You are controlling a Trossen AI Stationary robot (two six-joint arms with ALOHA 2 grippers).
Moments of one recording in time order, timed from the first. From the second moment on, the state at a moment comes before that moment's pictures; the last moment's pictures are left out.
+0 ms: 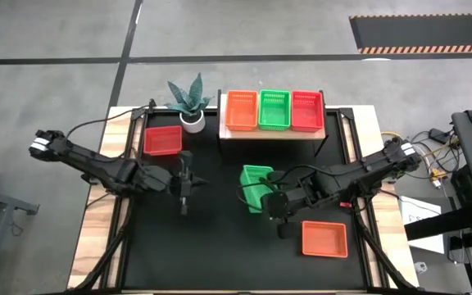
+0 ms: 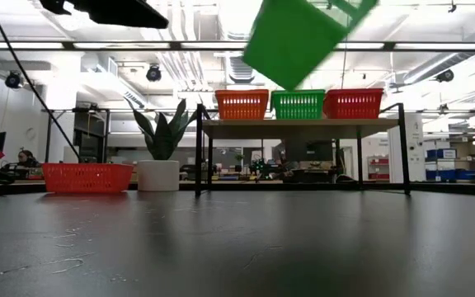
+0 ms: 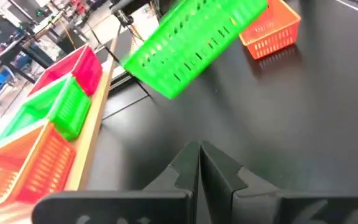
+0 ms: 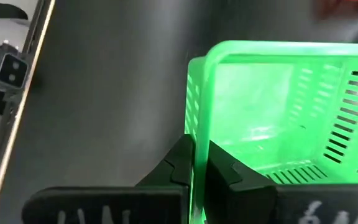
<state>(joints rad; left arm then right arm) -0.30 0.99 0.74 -0.13 -0.40 0.36 0.37 1.65 1.61 -0.99 0.13 0.13</state>
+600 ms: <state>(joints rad) -0.30 0.95 0.68 -0.09 -0.40 0.35 0.13 1.90 2.19 -1.42 0.50 -0.11</state>
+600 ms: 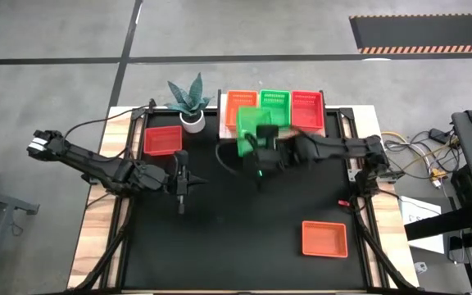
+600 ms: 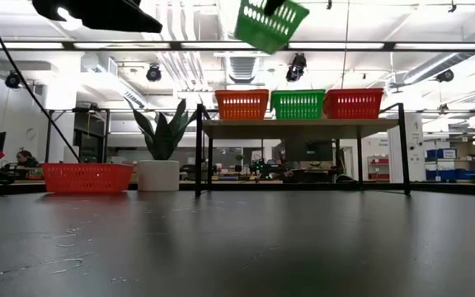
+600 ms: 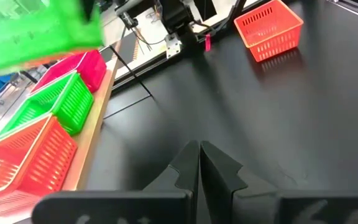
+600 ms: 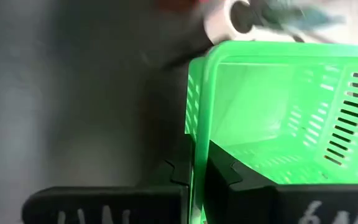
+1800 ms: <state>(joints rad) -0.30 0.95 0.66 -0.09 -0.40 0.35 -0.36 1.94 2.20 -1.57 0.20 -0.33</state>
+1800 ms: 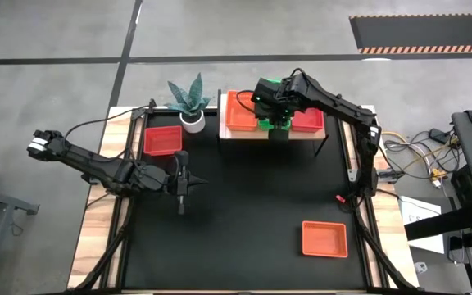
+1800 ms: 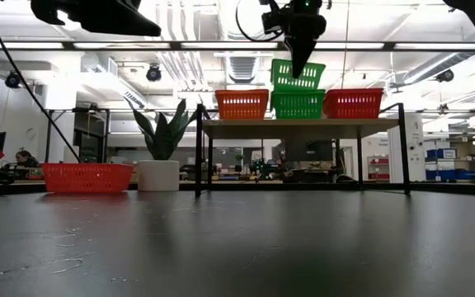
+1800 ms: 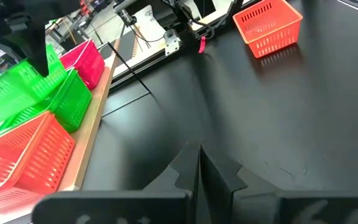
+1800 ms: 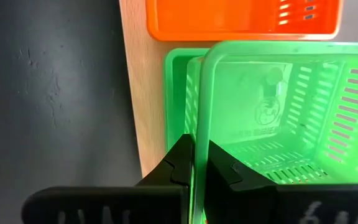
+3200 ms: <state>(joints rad) -0.30 0.95 0.66 -0.08 -0.40 0.35 -0.36 1.94 2.12 -1.54 0.20 -0.35</state>
